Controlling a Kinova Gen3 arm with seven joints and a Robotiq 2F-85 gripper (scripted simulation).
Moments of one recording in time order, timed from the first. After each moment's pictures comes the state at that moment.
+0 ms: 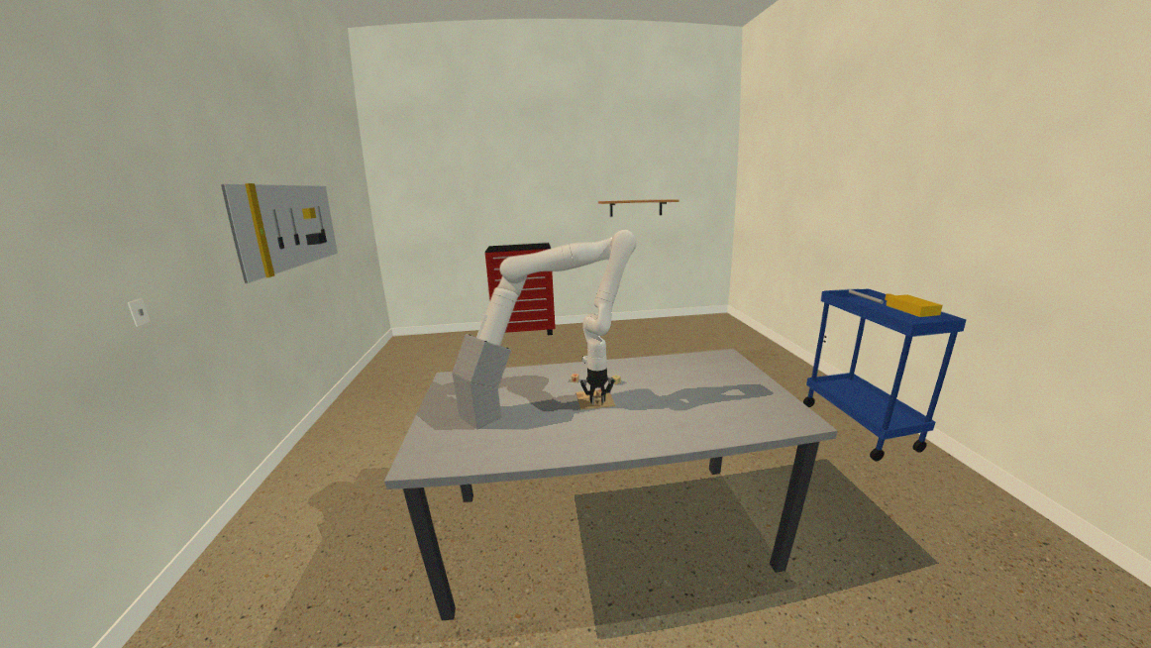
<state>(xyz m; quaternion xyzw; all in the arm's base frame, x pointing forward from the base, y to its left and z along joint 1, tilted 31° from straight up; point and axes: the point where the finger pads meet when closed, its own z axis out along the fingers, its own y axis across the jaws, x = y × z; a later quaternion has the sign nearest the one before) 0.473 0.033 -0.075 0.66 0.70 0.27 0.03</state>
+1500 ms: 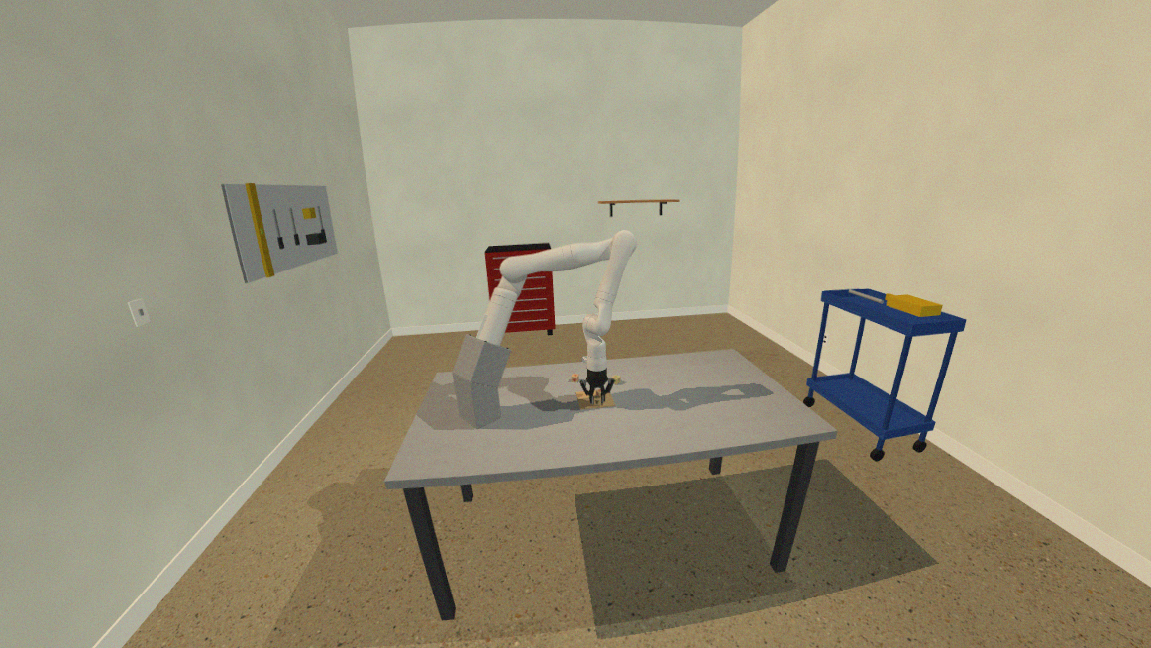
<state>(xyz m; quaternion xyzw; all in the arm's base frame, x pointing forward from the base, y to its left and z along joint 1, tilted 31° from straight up) 0.473 0.035 -0.076 0.66 0.70 0.27 0.03</state>
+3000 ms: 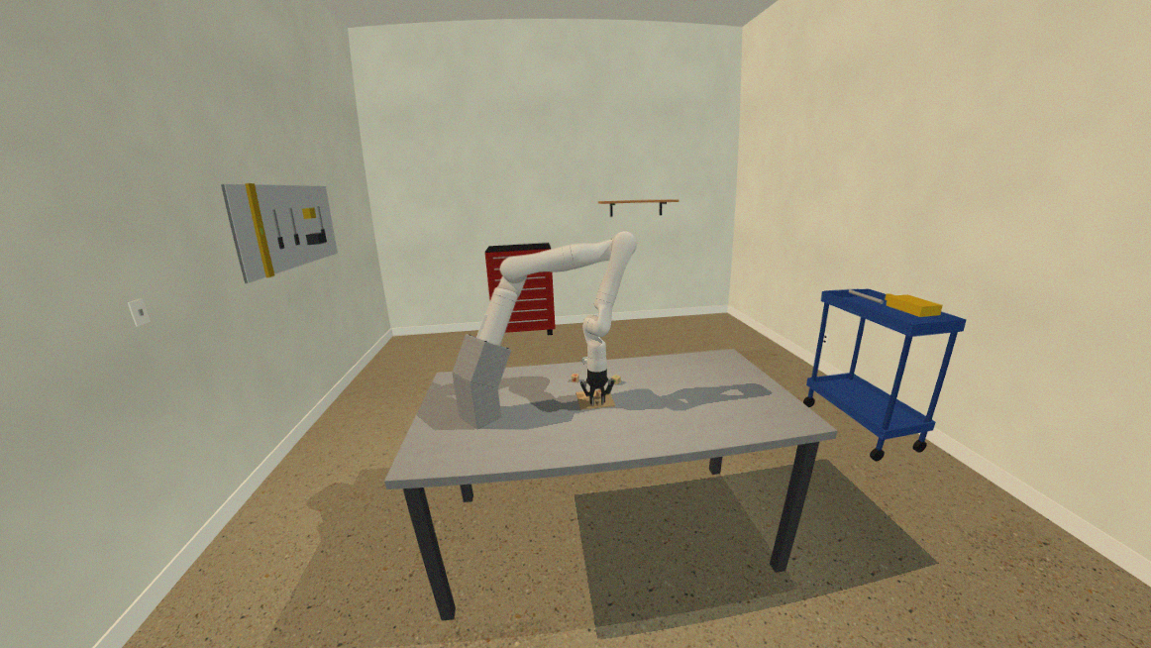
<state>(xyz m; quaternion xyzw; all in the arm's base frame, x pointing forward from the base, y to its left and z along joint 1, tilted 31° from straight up) 0.475 0.035 -0.079 0.66 0.70 0.27 0.03</state>
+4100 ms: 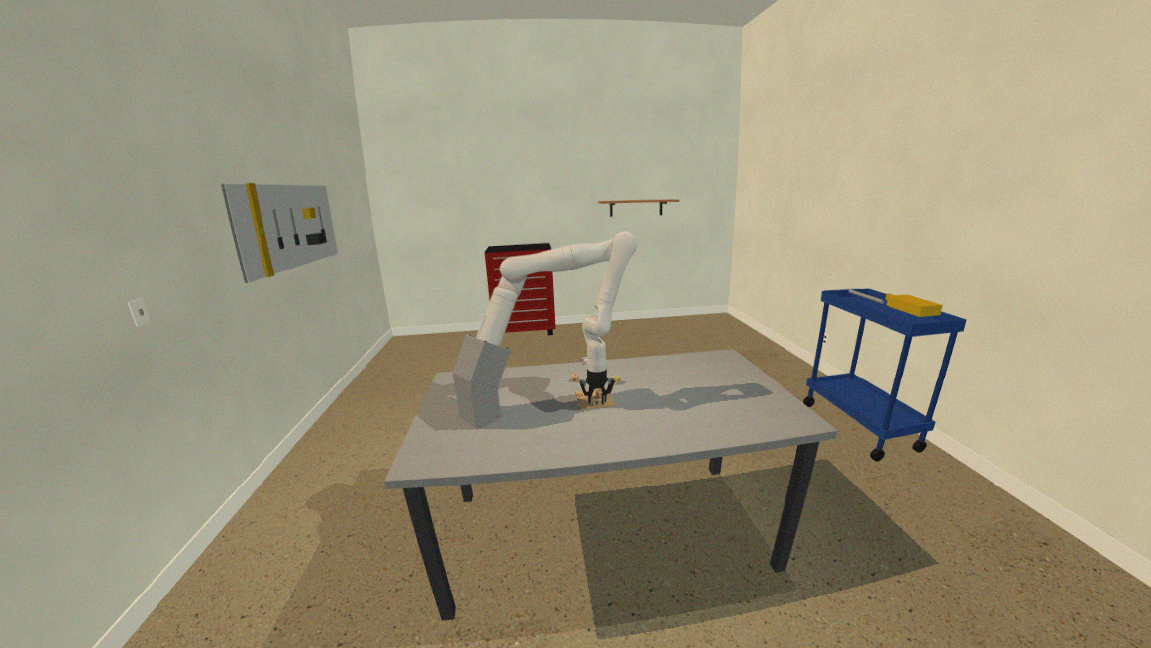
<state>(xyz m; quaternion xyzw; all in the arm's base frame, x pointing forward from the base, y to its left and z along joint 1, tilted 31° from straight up) 0.475 0.035 -0.079 0.66 0.70 0.27 0.03</state>
